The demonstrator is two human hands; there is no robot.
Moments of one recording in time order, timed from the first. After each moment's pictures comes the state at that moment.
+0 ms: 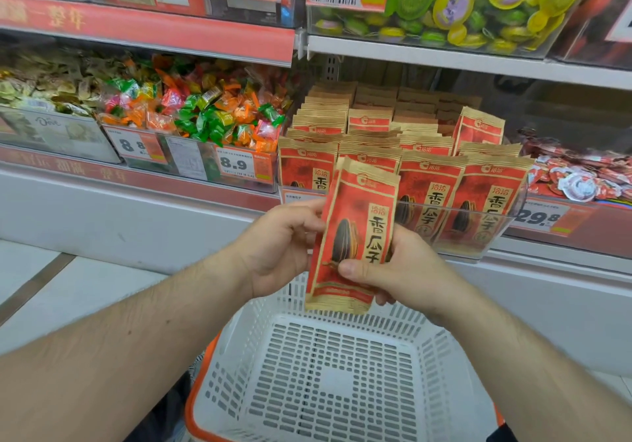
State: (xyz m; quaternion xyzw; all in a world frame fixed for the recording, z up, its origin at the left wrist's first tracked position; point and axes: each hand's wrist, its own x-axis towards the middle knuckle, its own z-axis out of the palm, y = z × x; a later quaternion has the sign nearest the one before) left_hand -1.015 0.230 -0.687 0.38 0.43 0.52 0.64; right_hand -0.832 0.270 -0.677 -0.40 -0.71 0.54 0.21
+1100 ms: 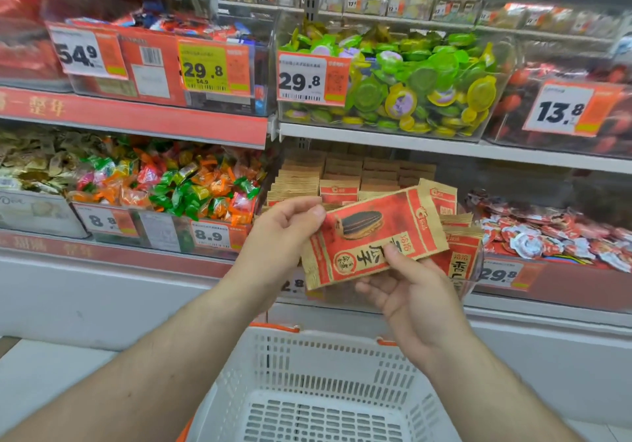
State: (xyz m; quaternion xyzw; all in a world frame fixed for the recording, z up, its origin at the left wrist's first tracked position) left_hand -1.003 0.271 -0.623 0.44 0.52 0.61 0.41; right_hand -0.837 0.290 -0.644 -0.34 -0.38 0.68 0.53
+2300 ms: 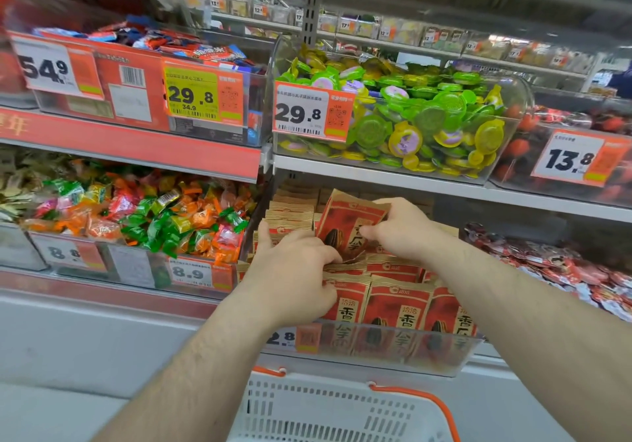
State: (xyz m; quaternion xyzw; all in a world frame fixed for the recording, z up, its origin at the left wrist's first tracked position) left_hand -1.017 0.323 -0.607 0.73 0.66 0.15 0.05; right_hand -0.858 0.446 -0.580 -0.53 -0.78 0.26 0.22
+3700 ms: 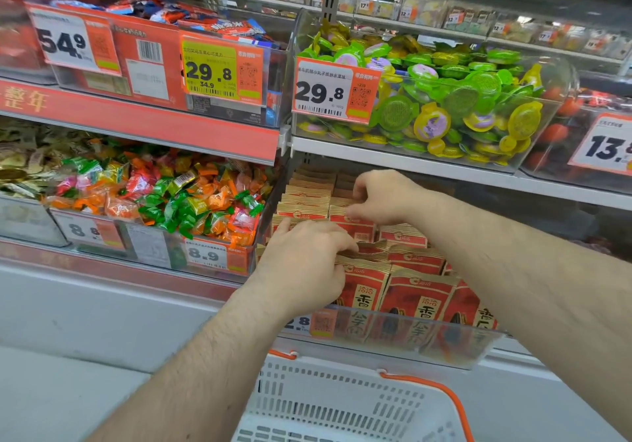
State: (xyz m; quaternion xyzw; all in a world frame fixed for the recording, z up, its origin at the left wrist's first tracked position) left_hand -1.023 0.324 -0.620 0.73 0.65 0.22 0.02; right_hand -0.907 0.475 -0.570 -0.47 -0.88 0.00 0.05
